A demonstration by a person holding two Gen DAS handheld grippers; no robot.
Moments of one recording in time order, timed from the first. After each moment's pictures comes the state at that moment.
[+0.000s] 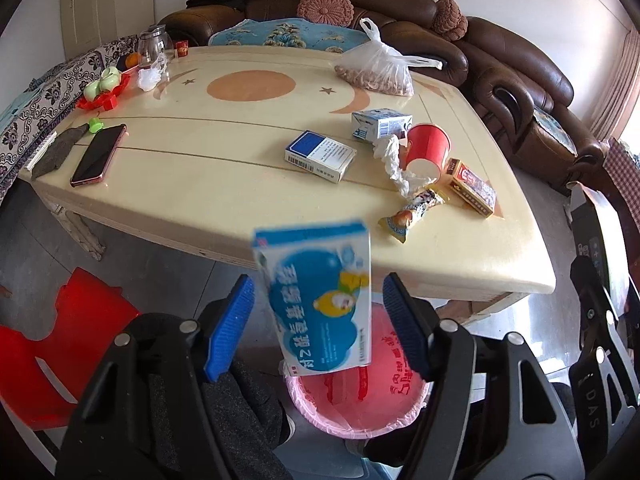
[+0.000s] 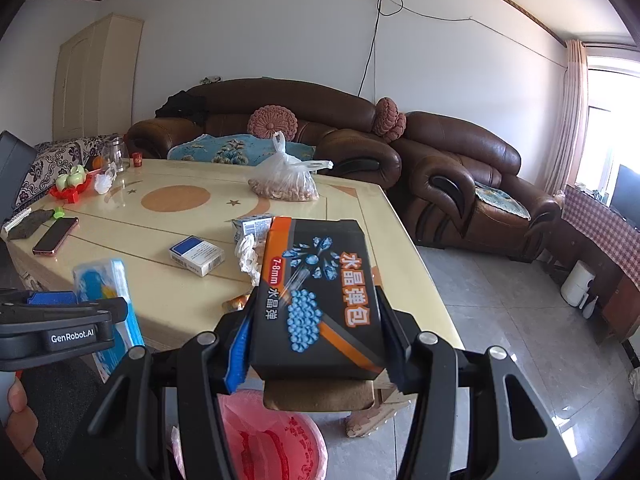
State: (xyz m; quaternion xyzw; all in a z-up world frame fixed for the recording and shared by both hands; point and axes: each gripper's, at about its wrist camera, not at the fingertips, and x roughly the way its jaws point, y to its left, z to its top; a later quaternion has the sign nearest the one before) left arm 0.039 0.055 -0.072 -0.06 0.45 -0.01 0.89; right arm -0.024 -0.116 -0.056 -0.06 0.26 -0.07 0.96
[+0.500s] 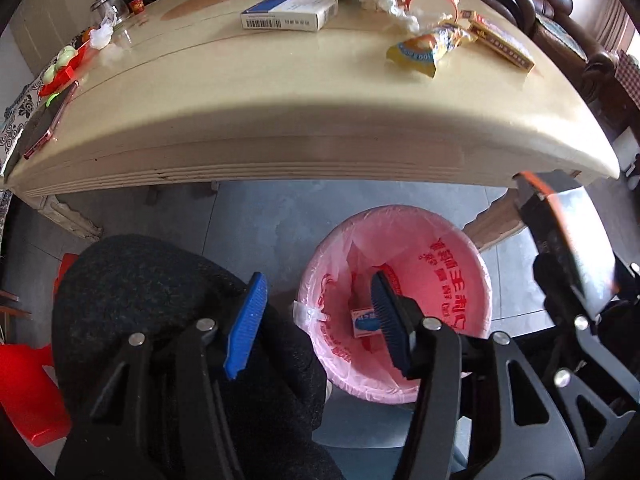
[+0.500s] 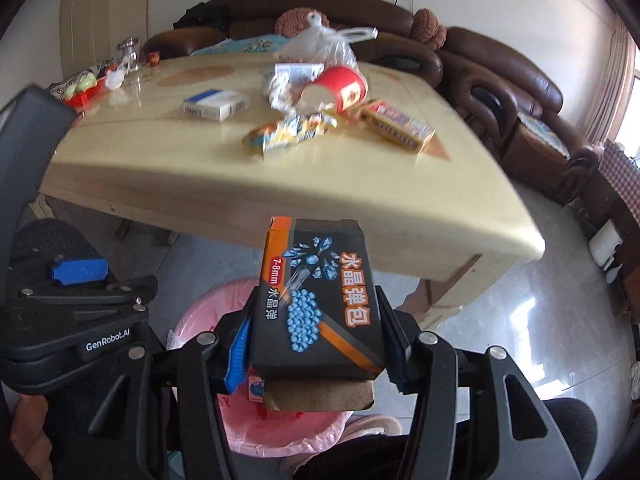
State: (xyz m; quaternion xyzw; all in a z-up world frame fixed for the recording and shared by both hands) left arm 0.045 0.024 -0.209 0.04 0.55 -0.03 0.83; right arm 0.001 -0.106 -0.213 -0.05 0.45 -0.01 0.89
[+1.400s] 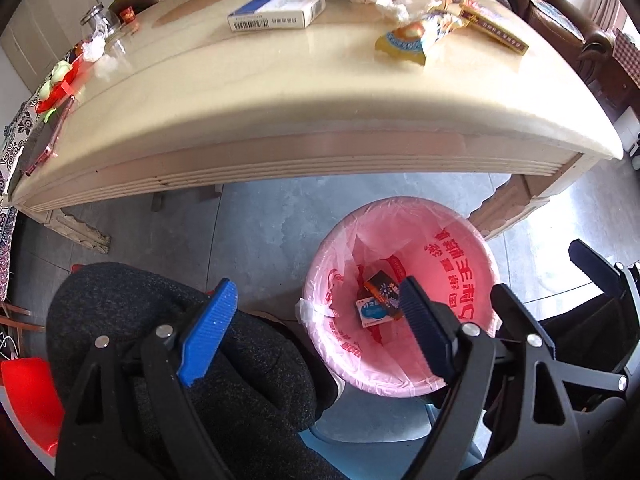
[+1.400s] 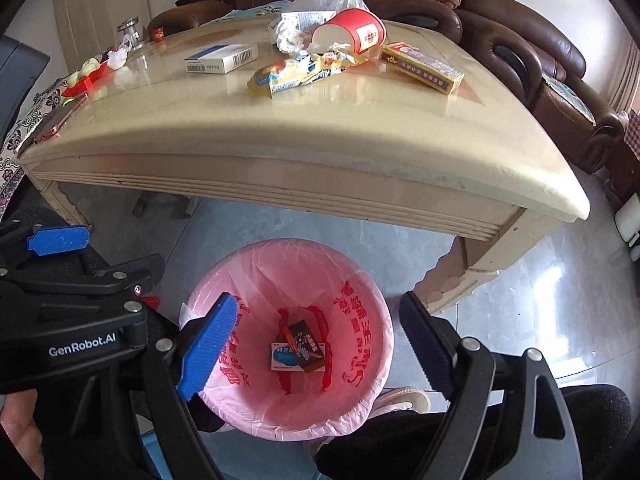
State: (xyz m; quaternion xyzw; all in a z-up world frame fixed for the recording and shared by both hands) left arm 0.042 0.021 -0.194 0.07 0.55 -0.03 0.83; right arm 0.006 -0.117 -0.215 -0.01 0.47 0.02 0.88
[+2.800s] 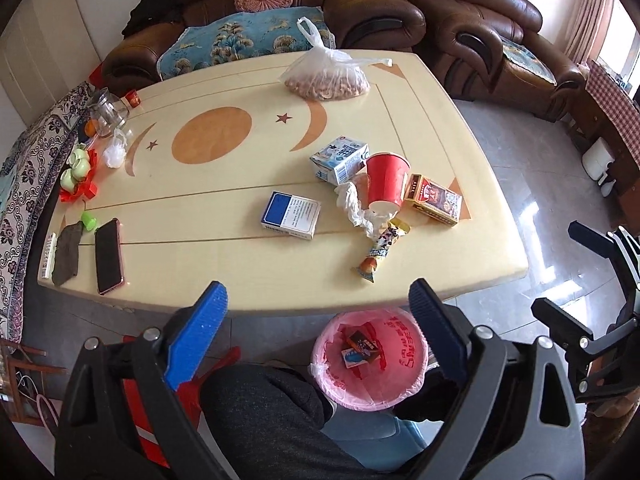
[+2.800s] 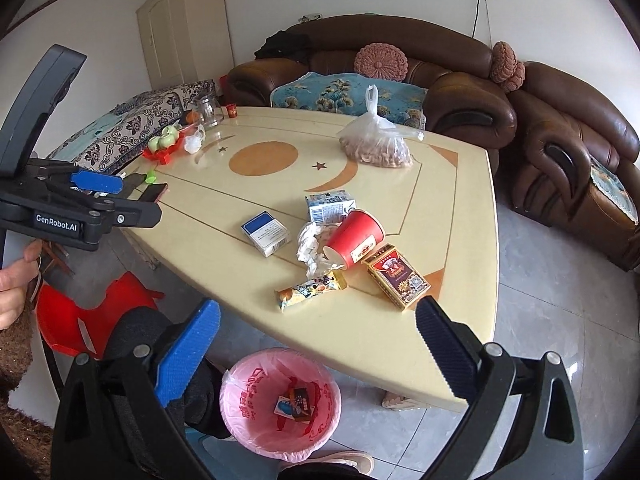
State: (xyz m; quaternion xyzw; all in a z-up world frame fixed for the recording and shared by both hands) left arm 0.123 0.014 0.061 0.06 0.52 -0.07 0.85; right arm 0.081 -0.194 0.031 -0.04 0.40 0.16 0.90
